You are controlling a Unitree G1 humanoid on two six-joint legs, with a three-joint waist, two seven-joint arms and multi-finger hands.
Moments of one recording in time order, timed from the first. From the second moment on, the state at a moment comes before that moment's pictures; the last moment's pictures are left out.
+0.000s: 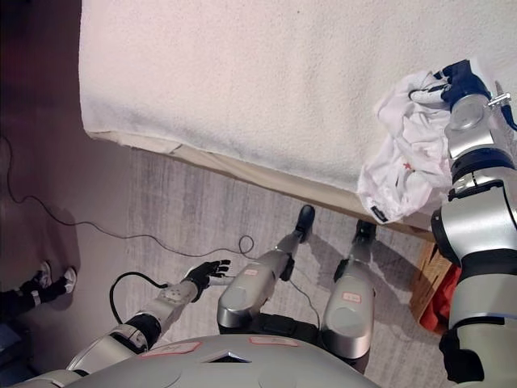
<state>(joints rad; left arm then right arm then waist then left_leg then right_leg) -0.11 0.25 -0.51 1.06 -0.17 0.00 -0.05 -1.09 -0.73 0.54 1.36 0.06 0.05 -0.06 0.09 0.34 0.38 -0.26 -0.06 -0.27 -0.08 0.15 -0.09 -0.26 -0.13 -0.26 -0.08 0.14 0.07</state>
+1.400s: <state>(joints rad) -0.15 0.36 -0.28 1.30 -0.17 0.07 -0.04 -0.82 -0.82 0.55 1.33 -0.01 0.11 0.16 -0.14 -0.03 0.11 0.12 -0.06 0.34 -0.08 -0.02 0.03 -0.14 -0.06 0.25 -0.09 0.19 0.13</state>
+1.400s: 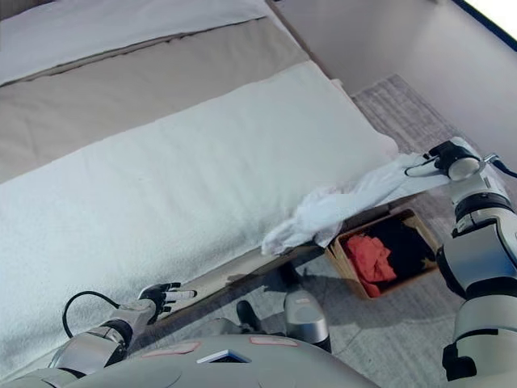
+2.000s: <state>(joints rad) -0.14 0.39 -0.28 1.30 -0.16 0.08 -0.05 -0.71 -0.94 0.44 1.39 -0.01 0.13 0.19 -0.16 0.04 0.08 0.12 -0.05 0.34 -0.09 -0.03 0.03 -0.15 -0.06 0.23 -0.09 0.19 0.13</state>
